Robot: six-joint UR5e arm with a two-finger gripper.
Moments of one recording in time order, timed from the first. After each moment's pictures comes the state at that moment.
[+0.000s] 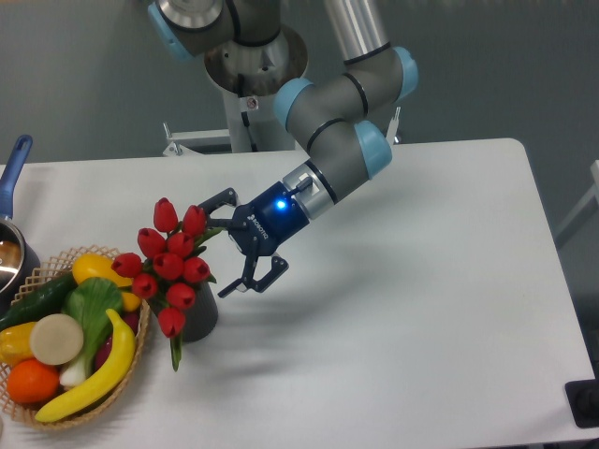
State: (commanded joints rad) arm 2.61 -1.85 -2.05 -0.74 0.27 1.31
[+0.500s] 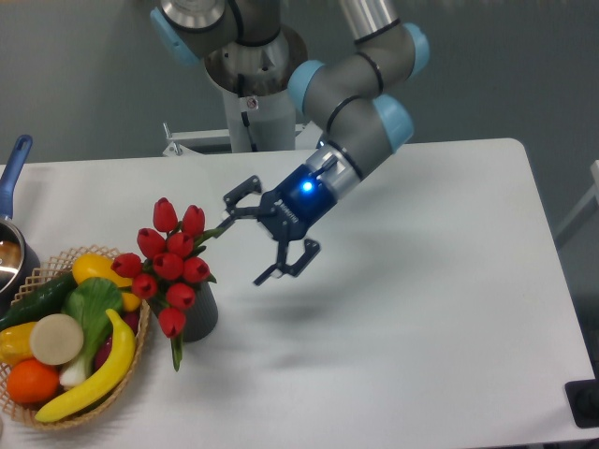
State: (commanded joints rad) arm 2.75 -1.74 -2.10 -0.74 0.35 1.31
